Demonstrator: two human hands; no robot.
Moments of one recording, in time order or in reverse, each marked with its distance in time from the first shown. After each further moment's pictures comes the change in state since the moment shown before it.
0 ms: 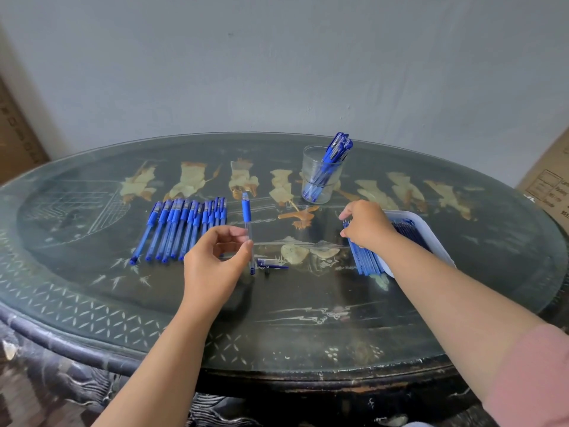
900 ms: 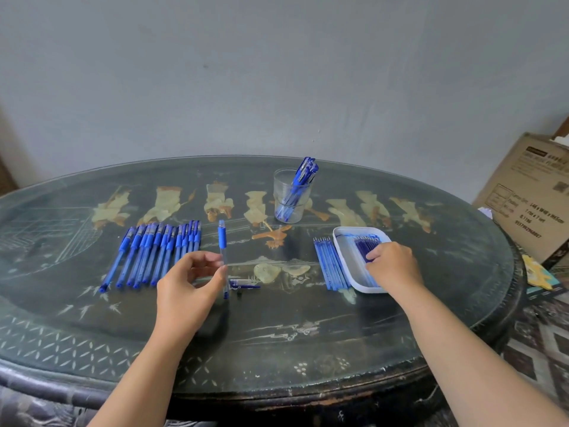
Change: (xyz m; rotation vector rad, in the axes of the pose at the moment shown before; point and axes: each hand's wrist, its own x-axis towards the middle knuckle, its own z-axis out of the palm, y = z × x) left_hand -0.007 0.003 0.000 0.099 -0.018 0.074; right_hand -0.056 0.076 -0.019 0.008 0.209 0.280
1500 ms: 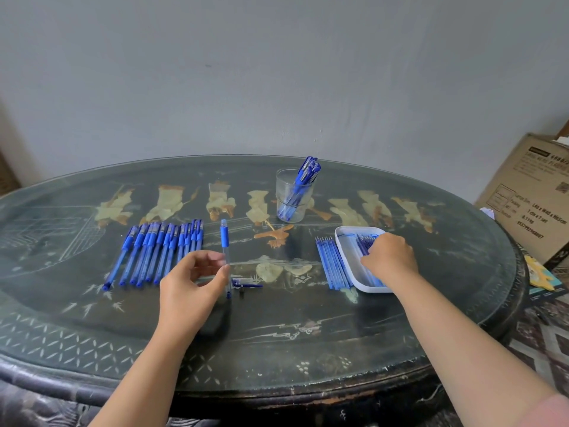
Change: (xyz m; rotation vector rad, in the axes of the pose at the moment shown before) left_hand 0.000 0.000 -0.001 -0.023 -0.015 -0.018; right_hand 0.006 -0.018 -0.006 -0.078 -0.011 0.009
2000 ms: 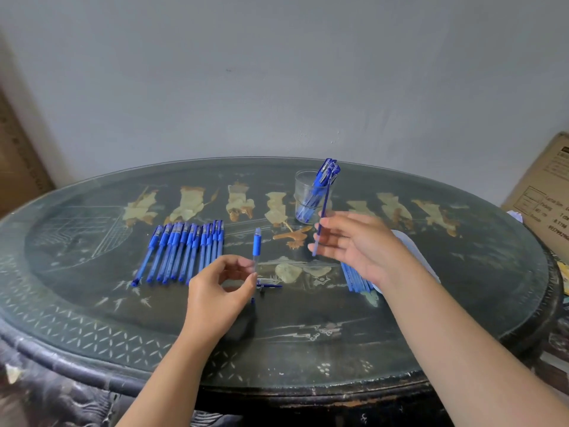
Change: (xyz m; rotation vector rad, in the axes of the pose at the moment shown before) left_hand -0.009 0.004 0.001 0.047 -0.055 0.069; right_hand -0.066 -0.085 -0.043 1.495 -0.582 -0.064
